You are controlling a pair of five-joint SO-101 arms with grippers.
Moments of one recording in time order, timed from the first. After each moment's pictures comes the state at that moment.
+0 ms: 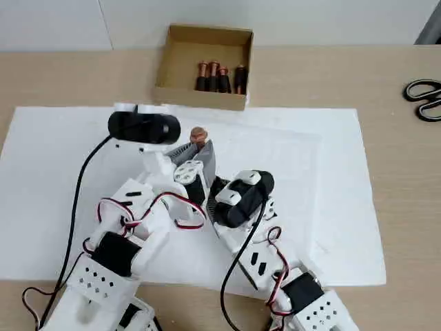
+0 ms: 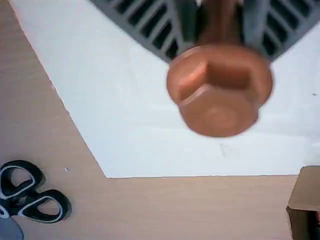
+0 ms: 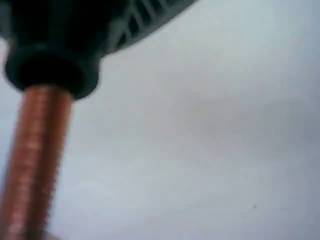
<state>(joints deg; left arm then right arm) 24.6 -58.2 55.9 36.8 28.4 -36.7 -88.0 91.3 21.1 0.7</state>
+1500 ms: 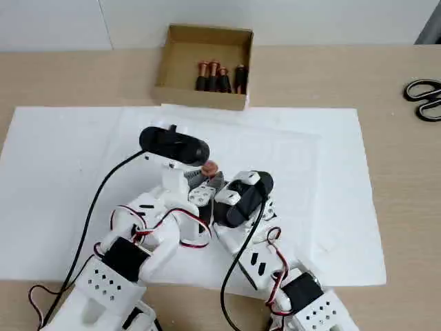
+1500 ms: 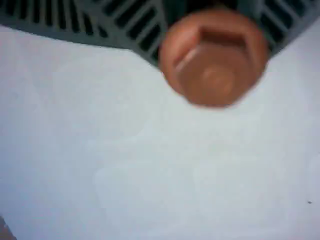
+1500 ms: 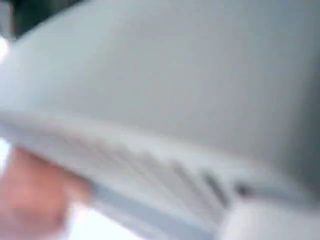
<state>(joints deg) 28.4 -58.7 61.1 43.6 21.5 -36.7 -88.0 91.7 21.1 0.5</state>
